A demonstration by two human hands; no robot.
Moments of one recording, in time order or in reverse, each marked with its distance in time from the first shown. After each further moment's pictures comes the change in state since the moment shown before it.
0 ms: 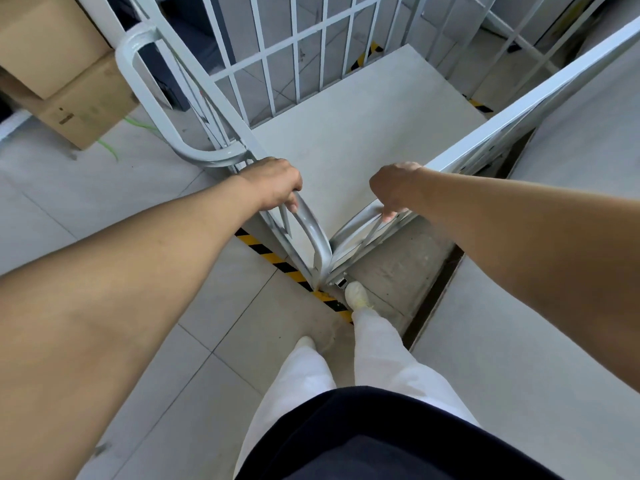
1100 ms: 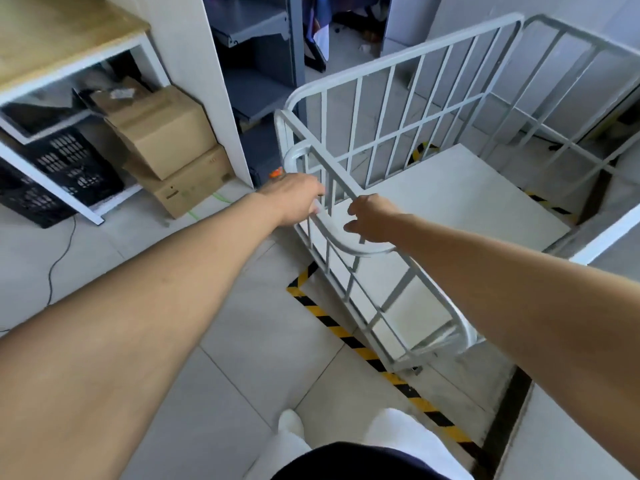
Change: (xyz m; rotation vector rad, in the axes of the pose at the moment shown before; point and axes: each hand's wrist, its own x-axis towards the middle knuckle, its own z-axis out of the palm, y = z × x) left_hand -0.093 -0.223 -0.106 0.058 0.267 -0.039; right_hand 0.052 -0.204 -0.197 0.618 0.420 0.020
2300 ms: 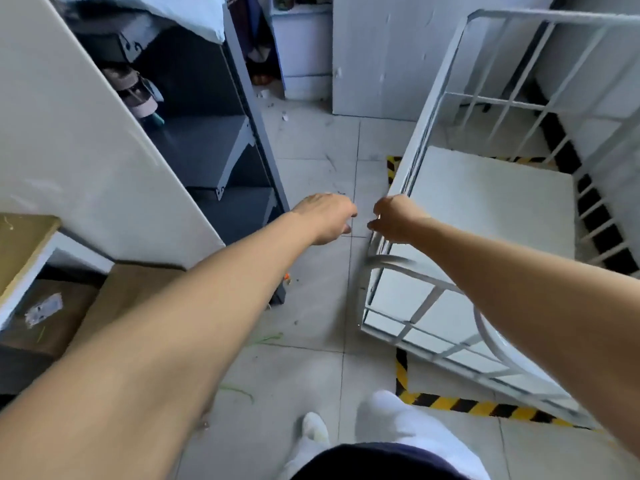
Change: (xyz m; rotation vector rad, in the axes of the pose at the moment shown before) left_hand 0.397 -0.376 -0.160 0.299 -0.091 0.624; right_hand 0.466 -0.196 -0.139 0.195 0.230 0.557
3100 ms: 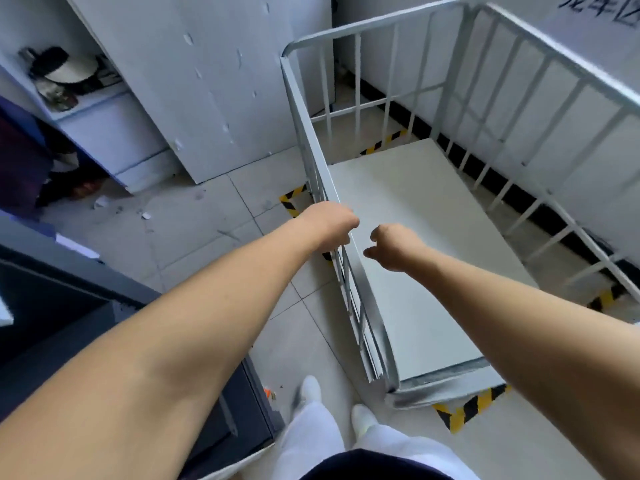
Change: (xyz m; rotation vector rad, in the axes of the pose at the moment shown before) left_hand 0.307 -0.022 -0.092 0.439 -0.036 0.737; right_hand 0.167 0.080 -0.056 0.305 0.065 0.625
